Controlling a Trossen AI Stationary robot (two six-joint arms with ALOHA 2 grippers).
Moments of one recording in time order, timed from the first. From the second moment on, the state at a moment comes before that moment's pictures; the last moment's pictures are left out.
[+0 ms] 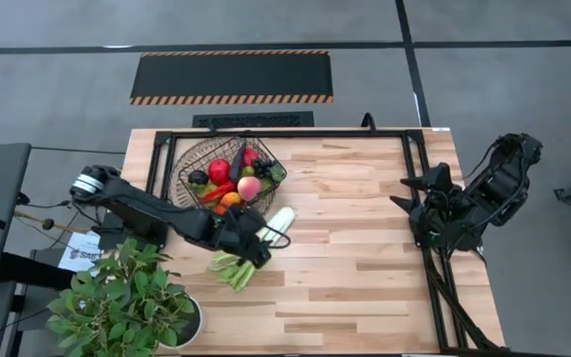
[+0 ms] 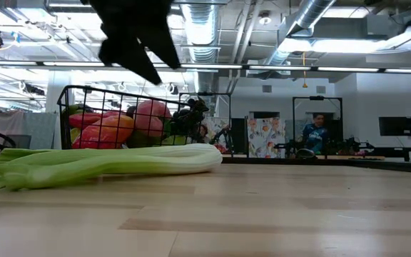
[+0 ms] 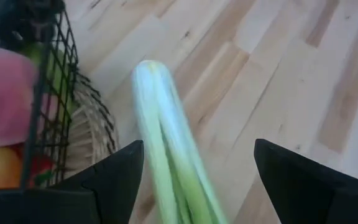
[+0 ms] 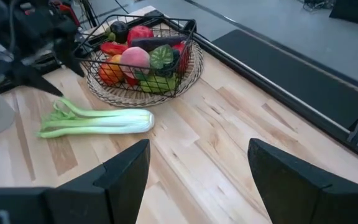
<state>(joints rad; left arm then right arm) -0.33 1.47 1.11 -0.62 -0.48 -0.80 0.80 0.92 1.25 -1.52 1.02 1.24</state>
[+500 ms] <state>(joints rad) -0.33 1.73 1.12 -0.51 -0.48 -0.93 0.80 0.92 1.18 -1.53 0.98 1.33</state>
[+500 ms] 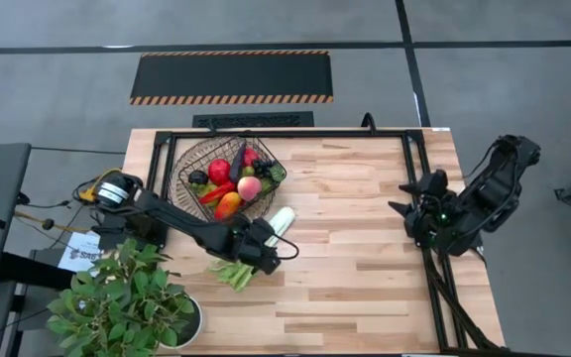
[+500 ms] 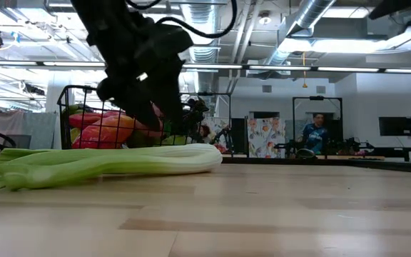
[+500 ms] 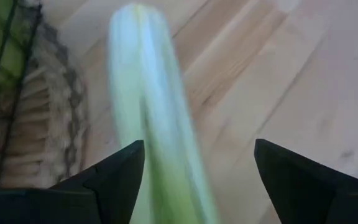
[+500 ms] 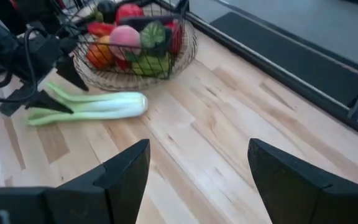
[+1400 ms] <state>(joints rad) -0.32 1.92 1.12 -0.52 -0.44 -1.02 0.80 0.92 1.15 -1.48 0.97 1.36</state>
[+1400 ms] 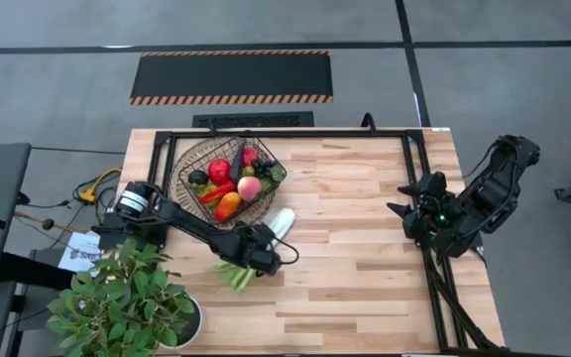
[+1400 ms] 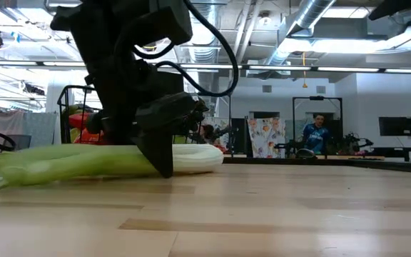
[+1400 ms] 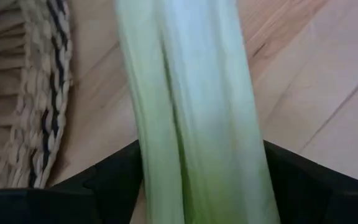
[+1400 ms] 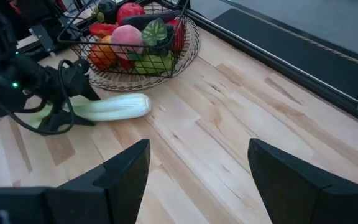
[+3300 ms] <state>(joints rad) -0.28 1.91 2.01 -0.92 -0.43 -0.59 0.80 0.92 1.15 -1.43 0.84 1.38</state>
